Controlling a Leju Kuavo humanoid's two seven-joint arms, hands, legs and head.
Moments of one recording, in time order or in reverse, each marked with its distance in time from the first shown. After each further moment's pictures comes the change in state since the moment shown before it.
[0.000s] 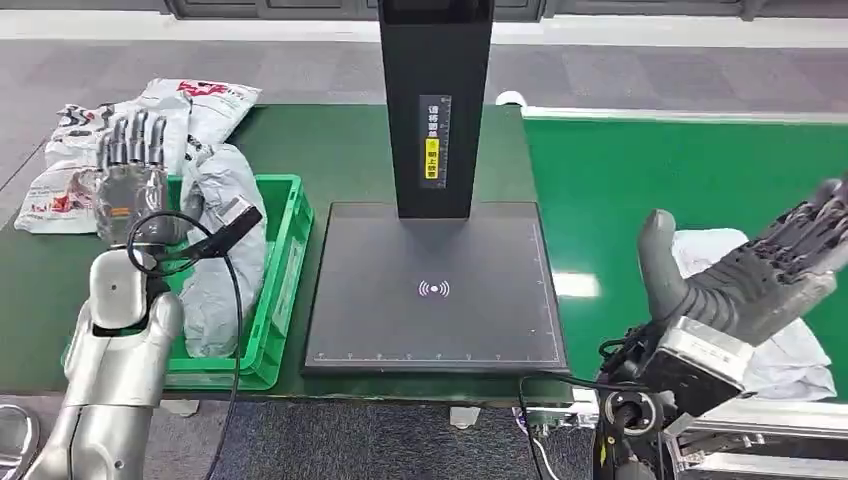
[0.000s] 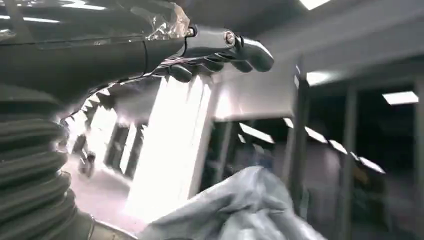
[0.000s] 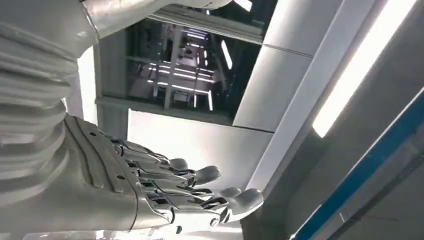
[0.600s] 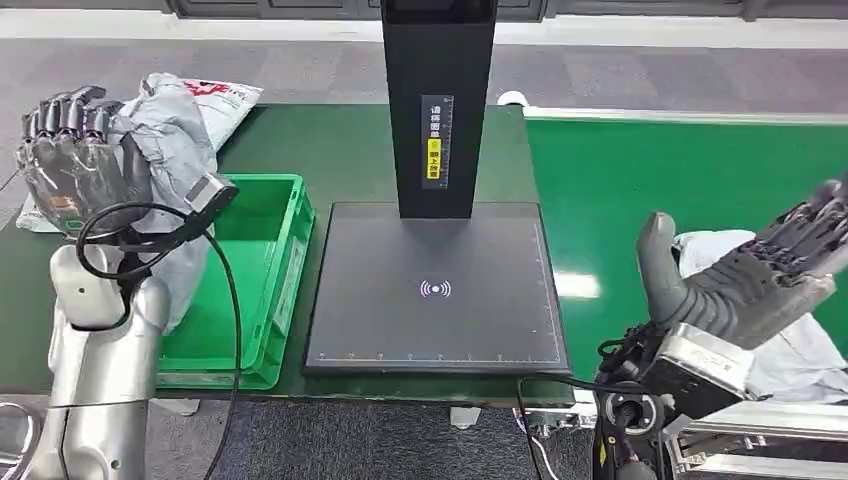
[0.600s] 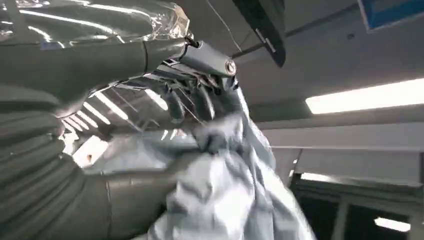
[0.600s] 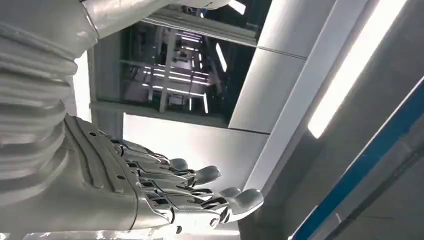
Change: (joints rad) left arm -0.009 -0.011 0.035 -0.168 -0.049 0.251 -0.014; right arm 0.000 0.000 0.000 0.006 -0.036 0.000 -0.047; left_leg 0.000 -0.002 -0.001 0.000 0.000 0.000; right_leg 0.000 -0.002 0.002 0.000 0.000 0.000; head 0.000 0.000
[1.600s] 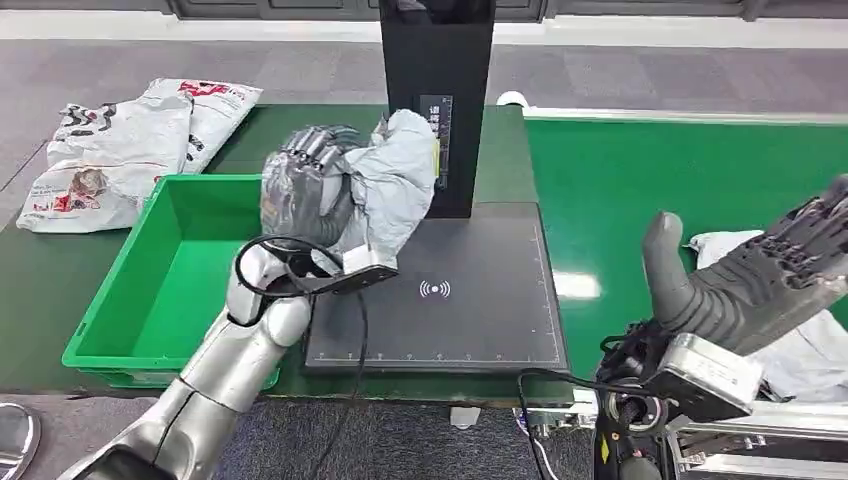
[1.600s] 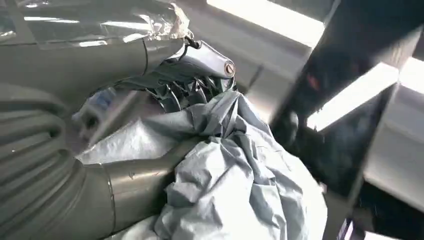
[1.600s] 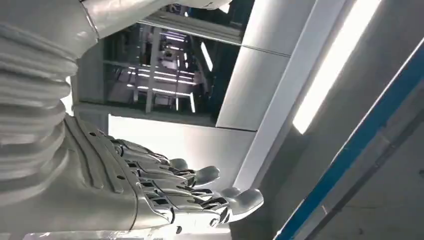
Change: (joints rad) left arm -0.093 -0.164 -0.505 0.175 0.551 -0.003 -0.316; right arm -0.018 -0.005 0.002 -0.003 -0.037 0.000 -0.057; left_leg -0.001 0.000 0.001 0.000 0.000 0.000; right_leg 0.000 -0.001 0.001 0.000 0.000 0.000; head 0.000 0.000
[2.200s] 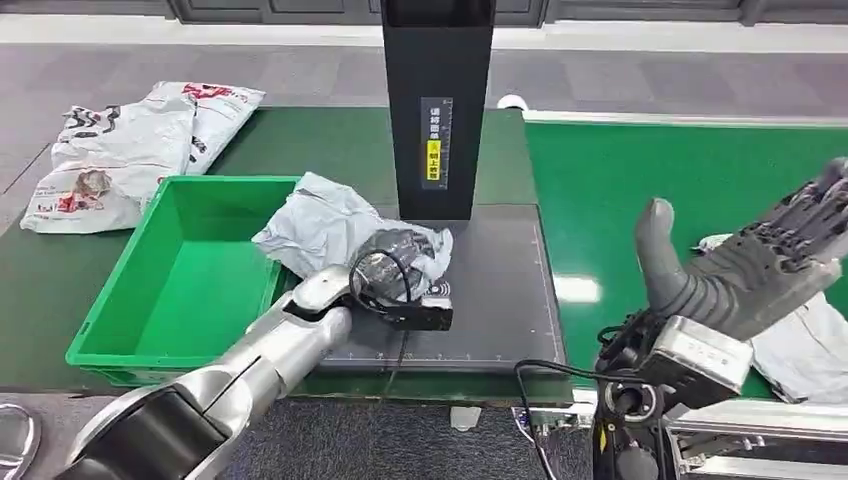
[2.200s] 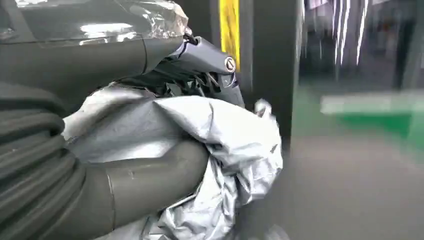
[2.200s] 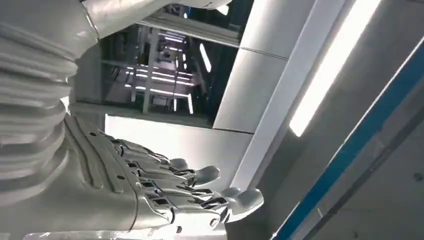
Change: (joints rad) left arm -0.249 -0.132 -0.216 0.788 -0.026 -0.337 -0.016; right arm -0.026 -0.008 0.013 0.008 0.040 0.000 0.054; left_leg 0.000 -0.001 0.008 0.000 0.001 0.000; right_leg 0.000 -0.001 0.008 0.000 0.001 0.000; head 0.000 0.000
